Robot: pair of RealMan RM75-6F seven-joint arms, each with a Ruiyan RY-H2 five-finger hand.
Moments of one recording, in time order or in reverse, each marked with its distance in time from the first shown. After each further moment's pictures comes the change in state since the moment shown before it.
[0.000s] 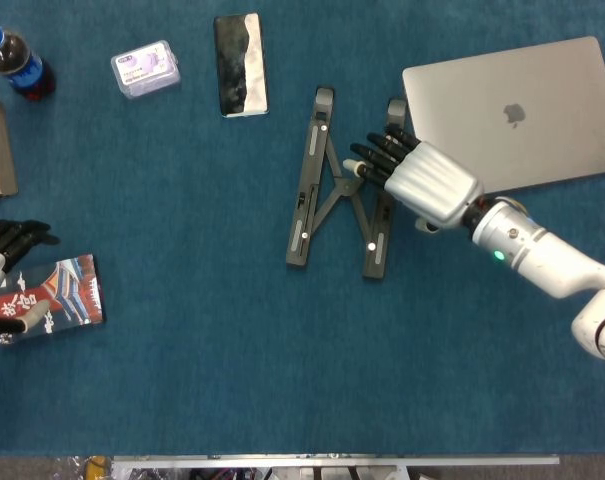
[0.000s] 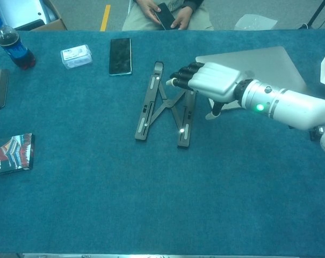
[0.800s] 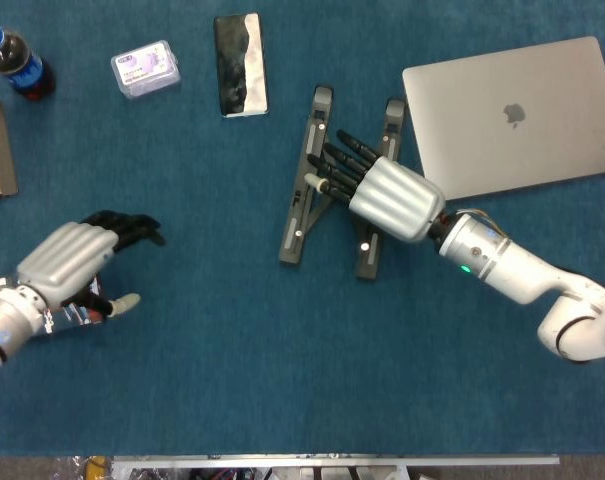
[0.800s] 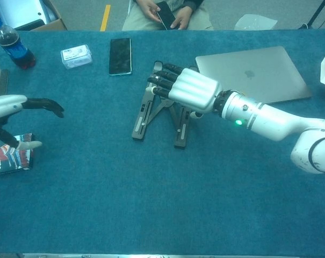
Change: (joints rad) left arm -0.283 -0.026 -0.032 -0.090 0.023 -0.363 -0.085; right arm 0.000 -0.233 -0.030 0.309 -0.194 0.195 -0.062
